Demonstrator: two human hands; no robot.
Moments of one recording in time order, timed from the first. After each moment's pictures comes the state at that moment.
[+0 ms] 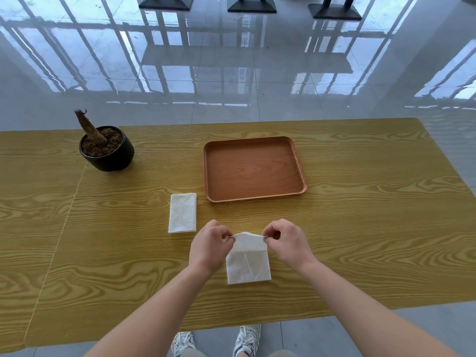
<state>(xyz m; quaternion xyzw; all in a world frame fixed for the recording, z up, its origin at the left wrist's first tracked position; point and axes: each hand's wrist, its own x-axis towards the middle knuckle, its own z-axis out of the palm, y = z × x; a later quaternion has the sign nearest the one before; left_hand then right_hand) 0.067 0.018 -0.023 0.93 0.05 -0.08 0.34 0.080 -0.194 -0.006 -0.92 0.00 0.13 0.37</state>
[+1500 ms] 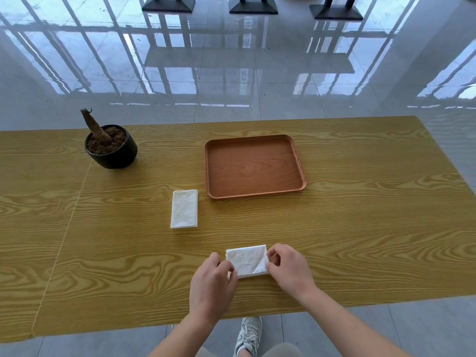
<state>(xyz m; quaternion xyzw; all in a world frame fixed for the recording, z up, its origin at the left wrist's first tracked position) -0.028 0.005 -0.039 0.97 0.00 -0.01 0.25 0.018 -0.197 -0.028 -0.94 0.02 0.17 0.30</state>
